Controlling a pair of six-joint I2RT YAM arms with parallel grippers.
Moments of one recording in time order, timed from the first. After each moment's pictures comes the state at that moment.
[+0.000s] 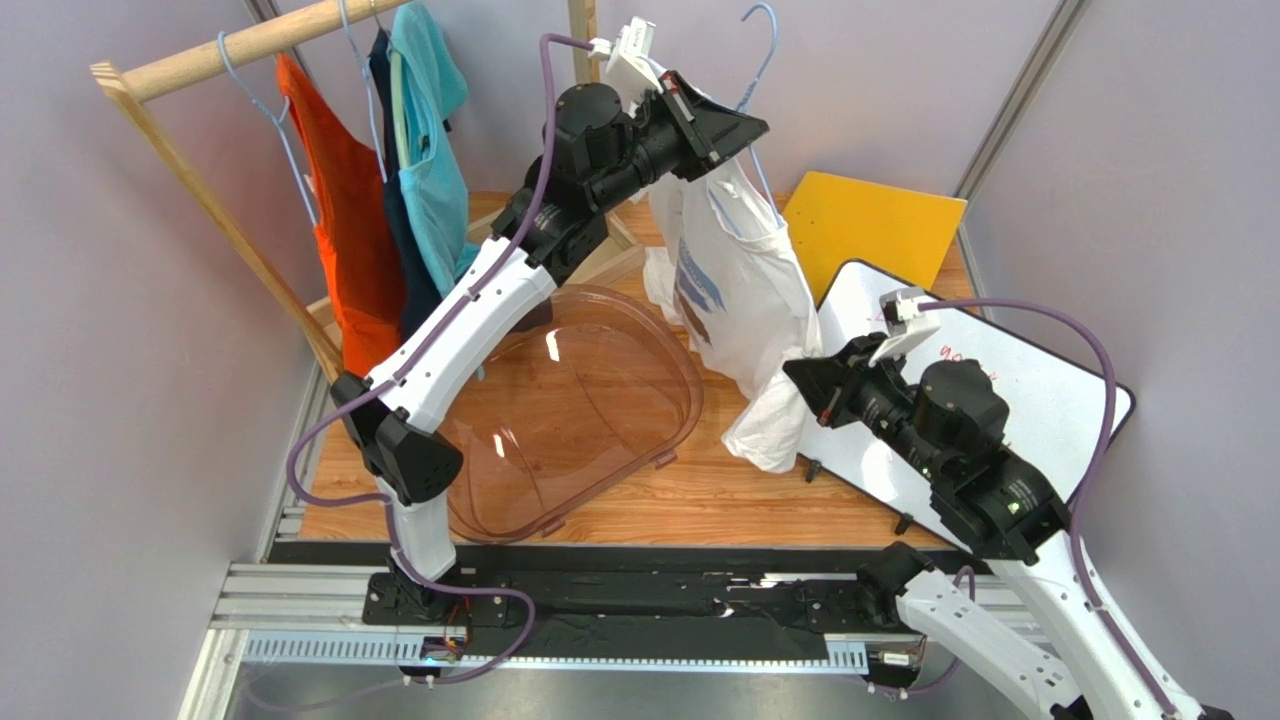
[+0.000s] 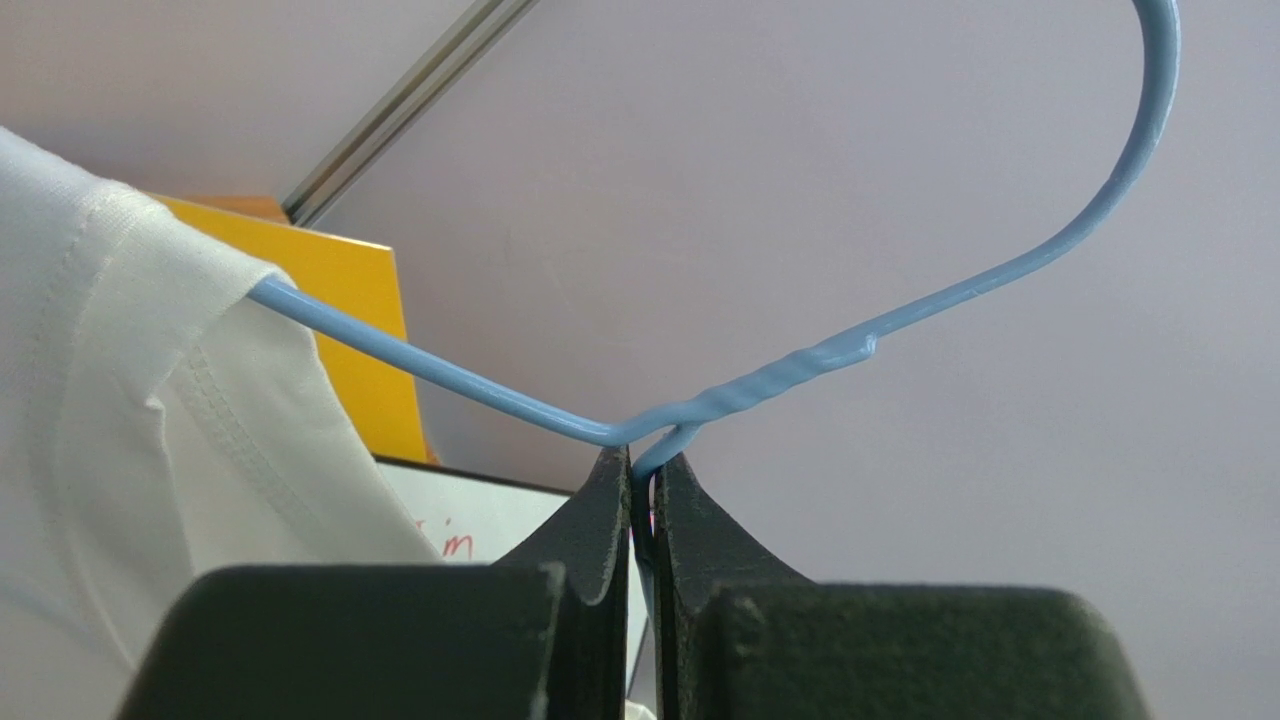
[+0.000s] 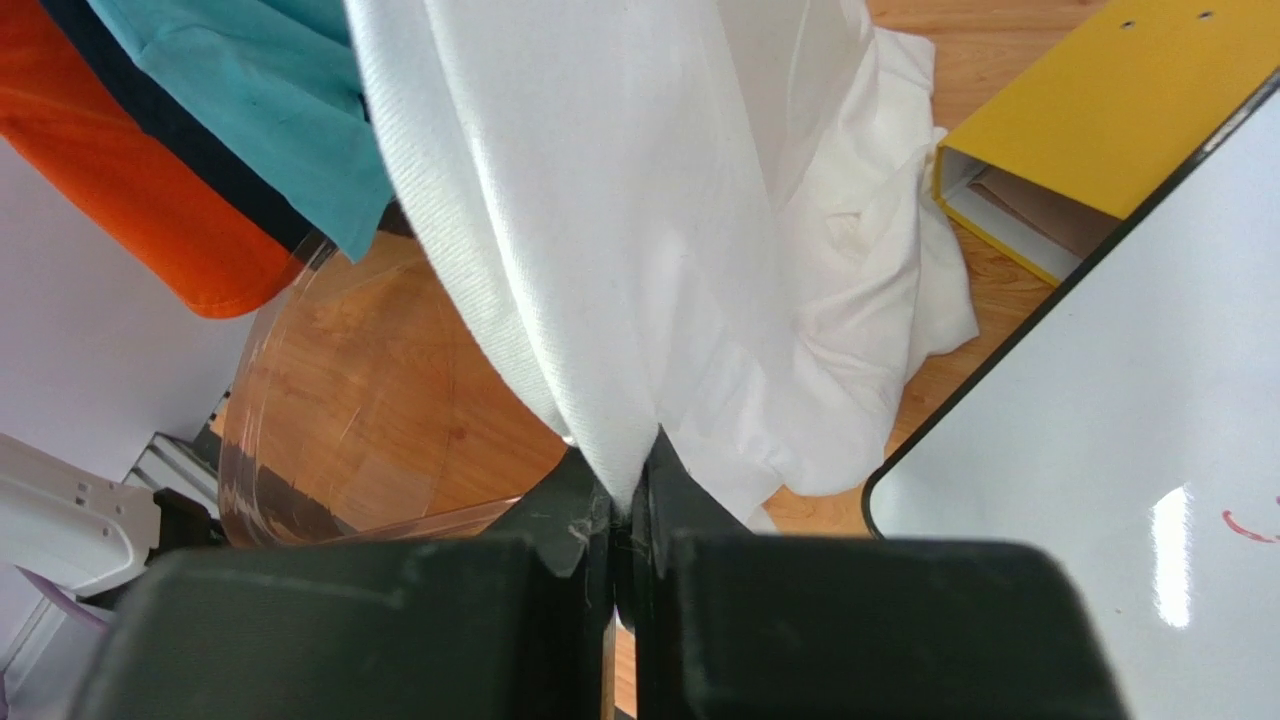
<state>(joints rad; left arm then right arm) -0.71 1.84 2.15 -0.16 0.20 -0.93 0.58 0.61 0.93 -0.51 0.00 0.41</state>
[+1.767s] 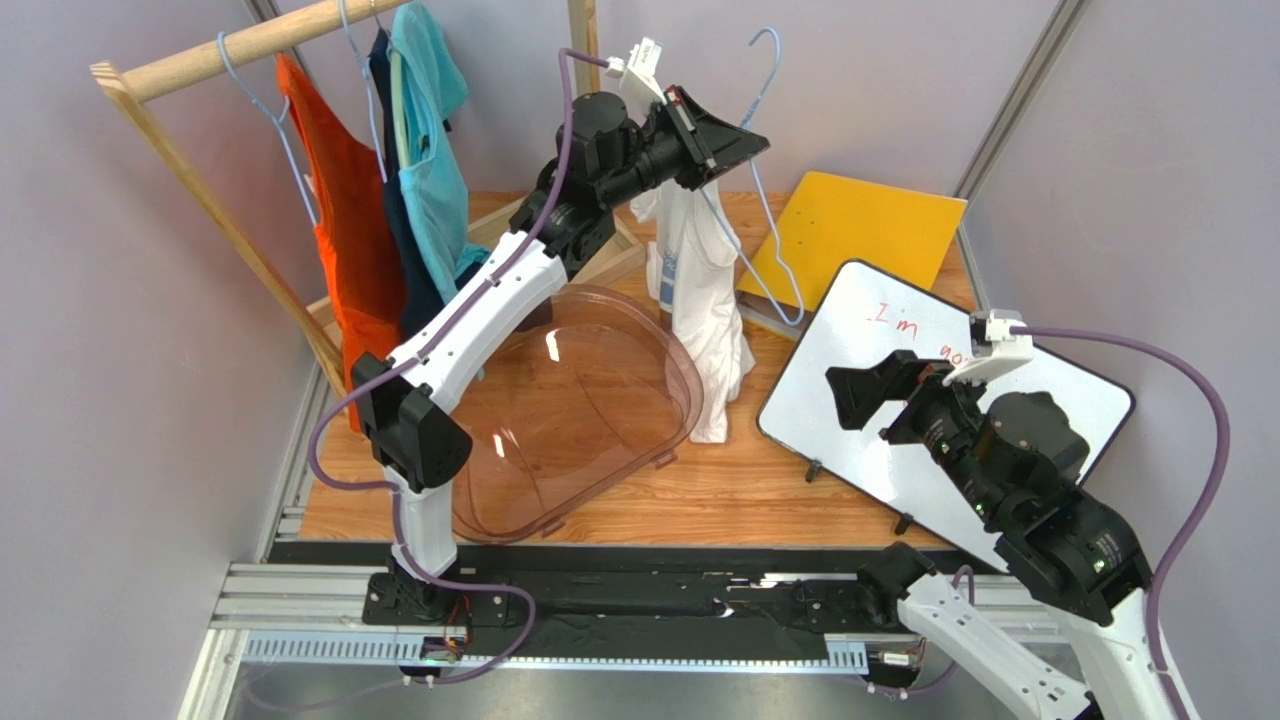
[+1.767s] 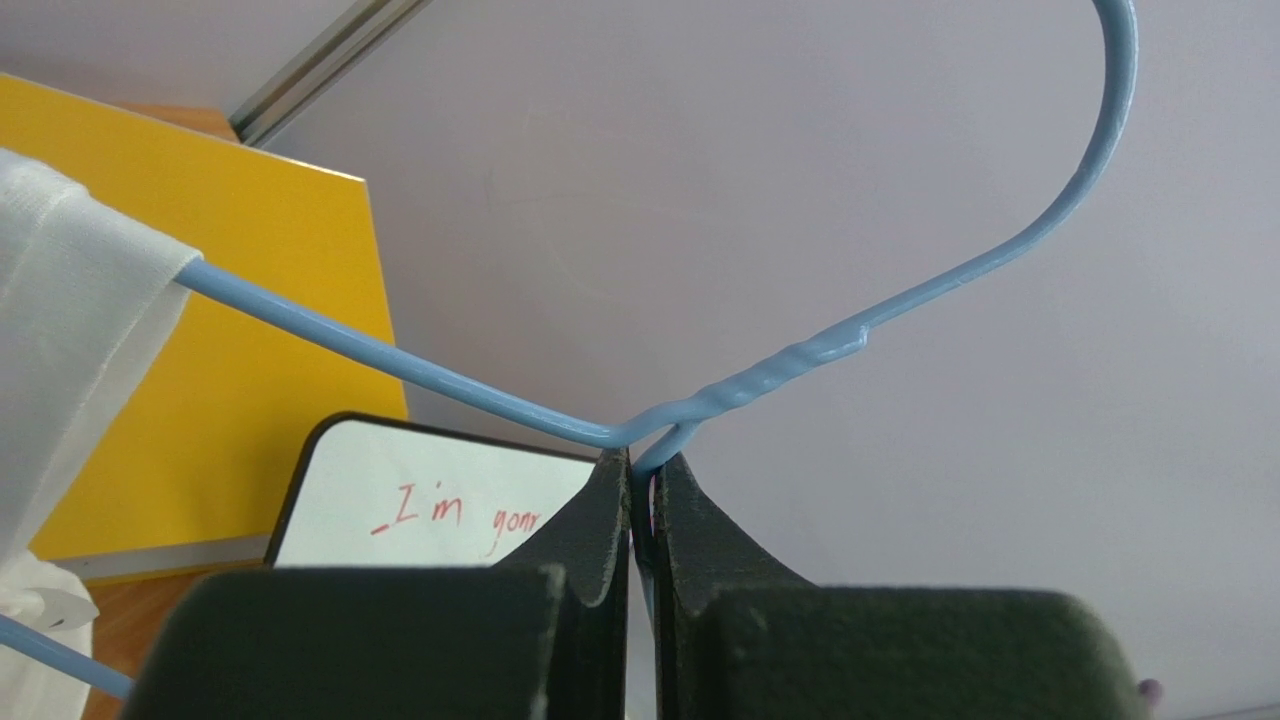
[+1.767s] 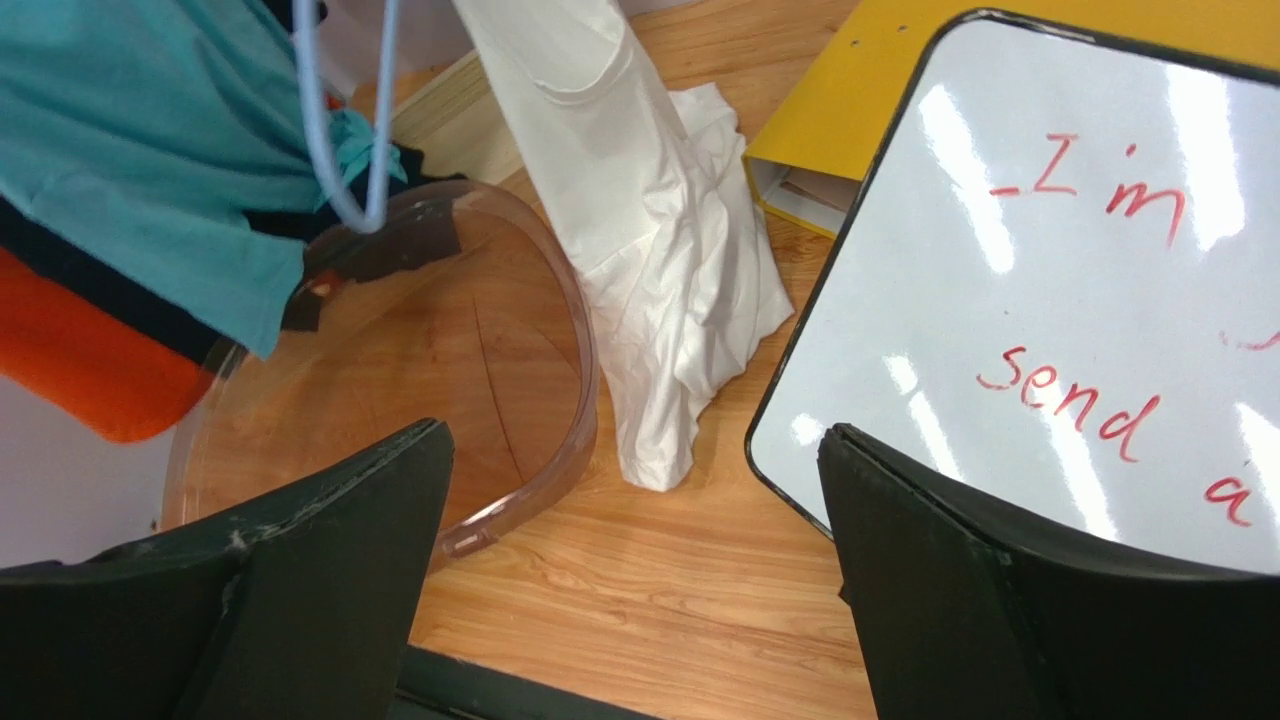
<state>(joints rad) -0.65 1.90 2.07 -0.04 0.34 -1.05 0.58 0.52 1.07 -0.79 0.26 0.50</state>
